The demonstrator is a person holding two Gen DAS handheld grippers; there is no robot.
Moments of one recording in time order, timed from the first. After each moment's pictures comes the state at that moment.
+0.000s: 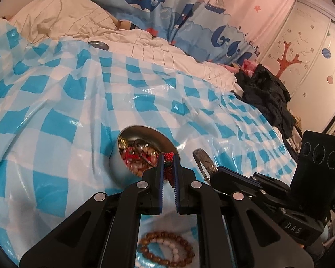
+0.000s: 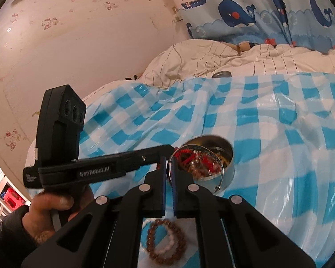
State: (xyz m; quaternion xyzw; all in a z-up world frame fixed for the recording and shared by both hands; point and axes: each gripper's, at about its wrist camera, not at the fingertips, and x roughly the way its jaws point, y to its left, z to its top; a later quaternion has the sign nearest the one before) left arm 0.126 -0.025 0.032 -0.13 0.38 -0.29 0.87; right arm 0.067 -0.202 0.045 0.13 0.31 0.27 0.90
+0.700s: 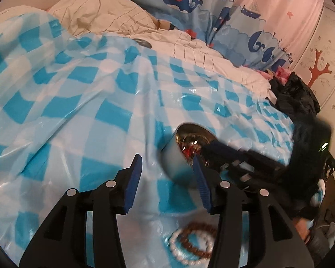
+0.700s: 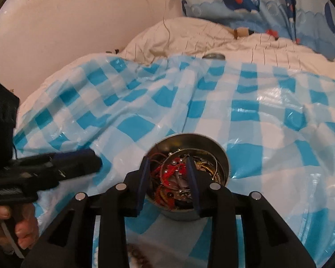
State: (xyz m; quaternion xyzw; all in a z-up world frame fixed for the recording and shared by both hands) left arm 0.119 0.019 0.025 -0.12 0.41 -0.18 0.89; right arm 0.126 -0.174 0.013 0.06 0.36 0.23 0.90
